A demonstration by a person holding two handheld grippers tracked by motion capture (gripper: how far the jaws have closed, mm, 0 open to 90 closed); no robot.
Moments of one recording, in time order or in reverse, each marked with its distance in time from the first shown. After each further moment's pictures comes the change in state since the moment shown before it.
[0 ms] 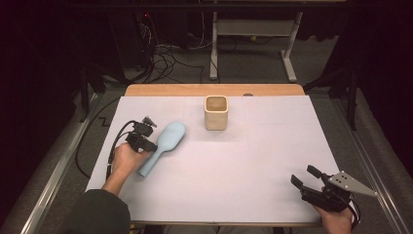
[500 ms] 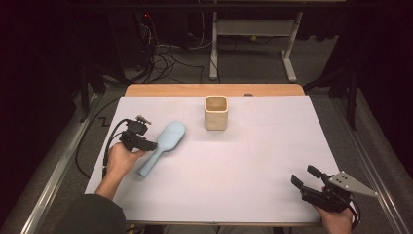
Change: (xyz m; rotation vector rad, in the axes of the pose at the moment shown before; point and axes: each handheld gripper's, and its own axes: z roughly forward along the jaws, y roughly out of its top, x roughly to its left) left arm -0.001 -0.011 -0.024 -0.119 0.018 -0.013; right arm 0.000 0.000 0.000 -0.002 0.001 -0.003
